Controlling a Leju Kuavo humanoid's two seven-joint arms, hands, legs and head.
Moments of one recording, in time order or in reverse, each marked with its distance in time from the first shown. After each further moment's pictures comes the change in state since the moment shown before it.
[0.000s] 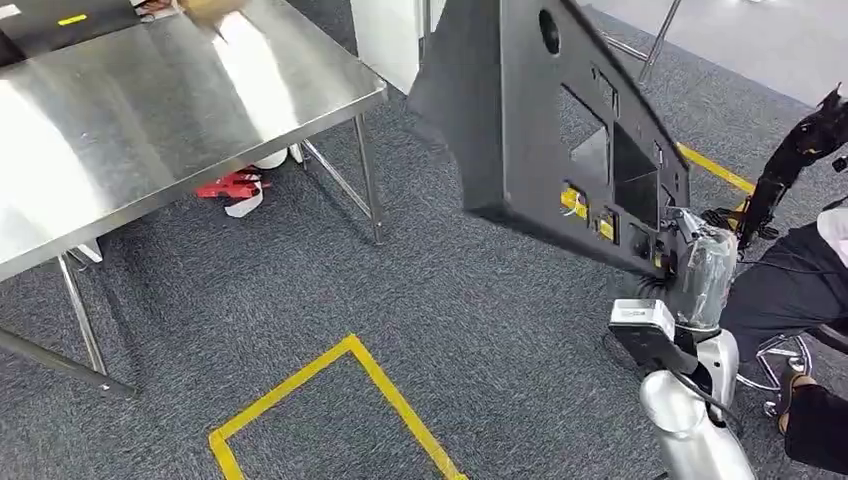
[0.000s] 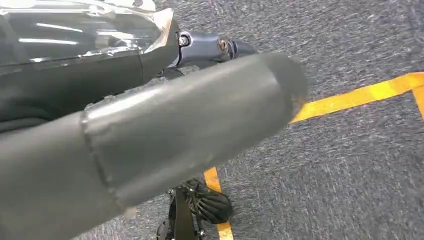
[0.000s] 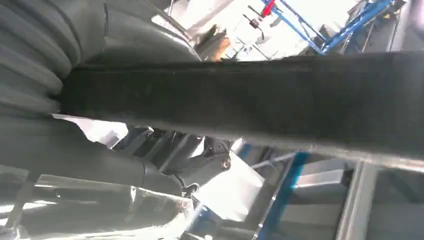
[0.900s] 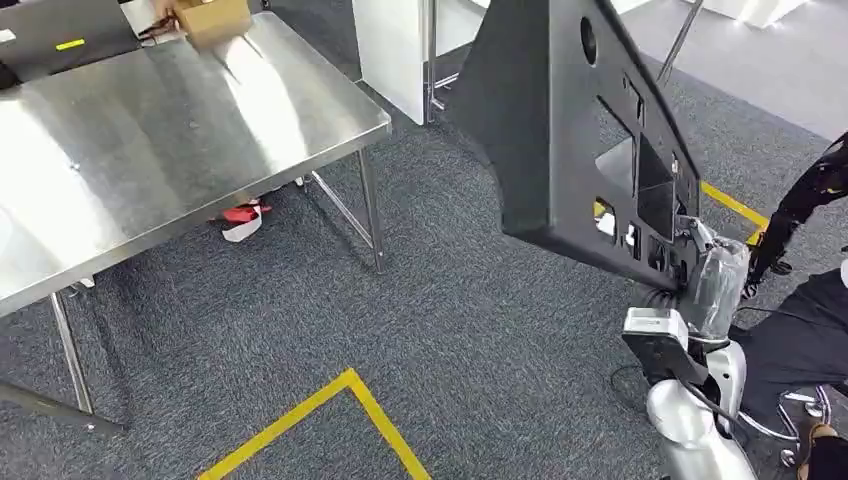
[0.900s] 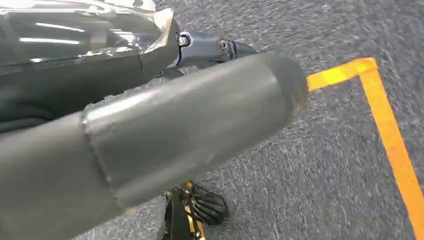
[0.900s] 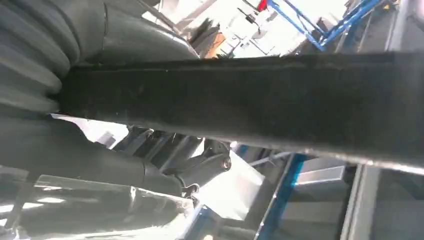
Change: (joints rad) left arm 0.002 0.000 0.003 0.000 -0.001 0.004 -0.001; right arm 0.028 0.007 -0.029 -0.011 -0.026 -0.004 -0.001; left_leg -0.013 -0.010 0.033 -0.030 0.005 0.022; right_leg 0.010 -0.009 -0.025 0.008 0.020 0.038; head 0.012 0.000
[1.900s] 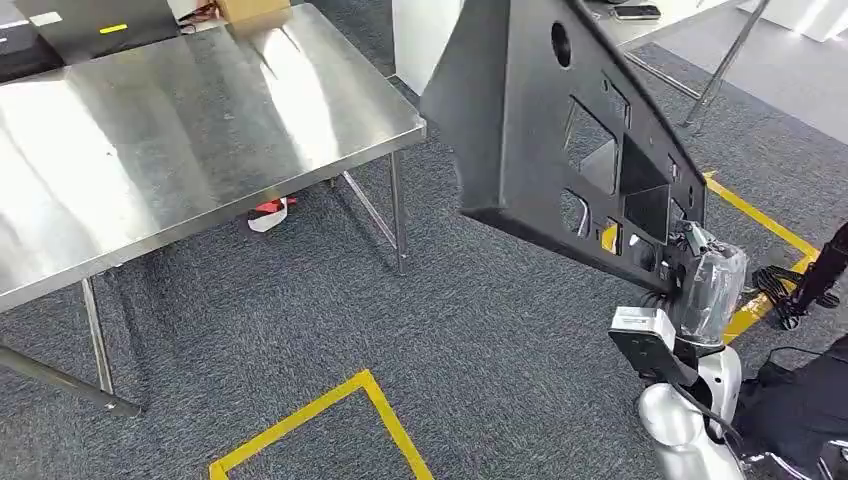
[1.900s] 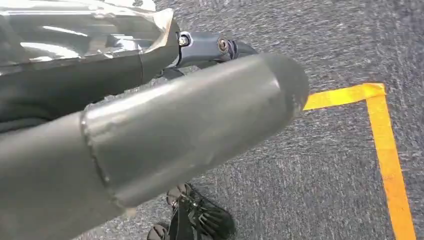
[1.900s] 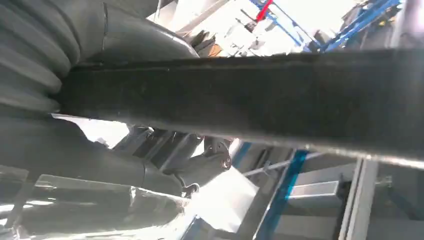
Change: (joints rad) left arm -0.003 -0.003 0.021 0.000 0.006 0.015 0.002; right arm 0.011 0.044 -0.024 -0.003 0.089 -0.007 0.021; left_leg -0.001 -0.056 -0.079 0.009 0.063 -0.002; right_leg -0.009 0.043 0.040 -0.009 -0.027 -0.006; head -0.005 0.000
